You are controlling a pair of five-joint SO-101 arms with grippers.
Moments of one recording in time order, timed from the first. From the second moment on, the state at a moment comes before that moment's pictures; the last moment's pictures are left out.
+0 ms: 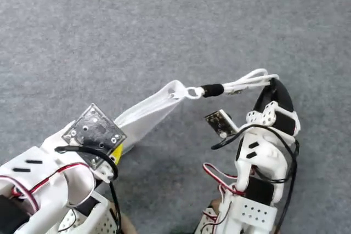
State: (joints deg) left arm 24.4 -69.8 13.5 100.4 -18.8; right arm 19.9 -103.7 96.9 15.3 69.1
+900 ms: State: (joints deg) left arm 22.2 -70.7 12.5 99.4 -18.5; right arm 25.7 -103.6 96.9 15.5 62.6
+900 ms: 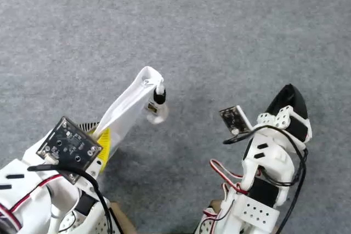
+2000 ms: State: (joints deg) left arm 22.2 -21.0 9.1 67.7 1.6; right arm 15.9 -103.6 89.5 35.6 25.3
